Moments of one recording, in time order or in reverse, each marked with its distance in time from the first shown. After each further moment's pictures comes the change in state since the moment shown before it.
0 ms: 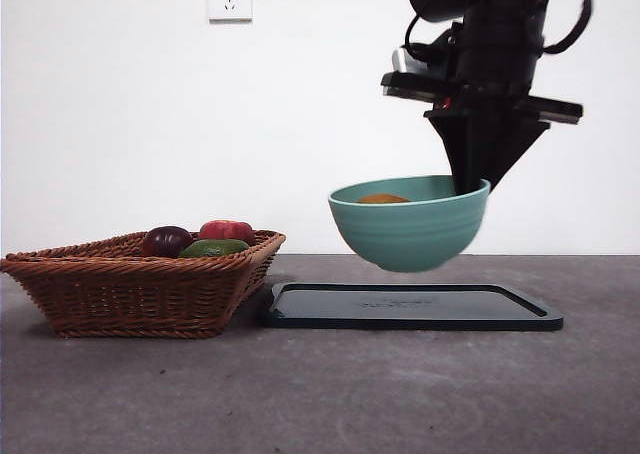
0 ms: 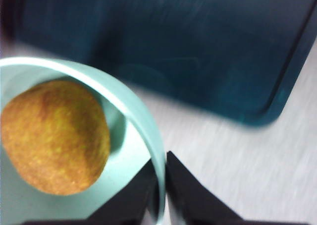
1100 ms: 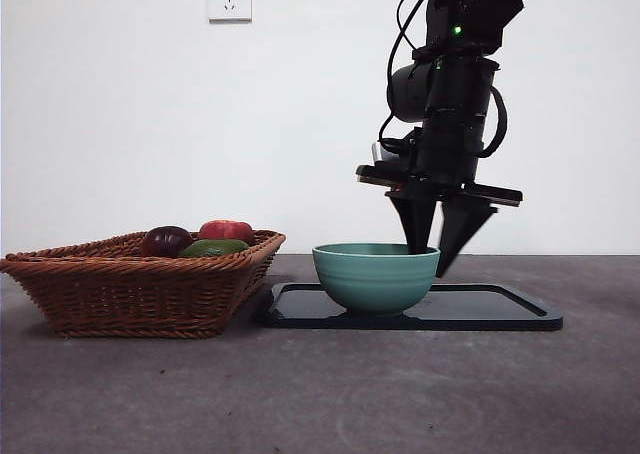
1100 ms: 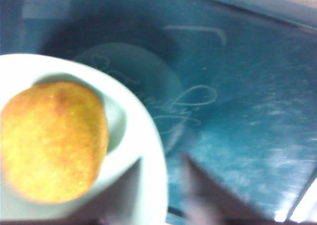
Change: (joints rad) left arm 0.000 0.000 0.000 0.000 0.000 0.000; right arm -0.079 0.405 0.342 -0.031 -0.055 -0.051
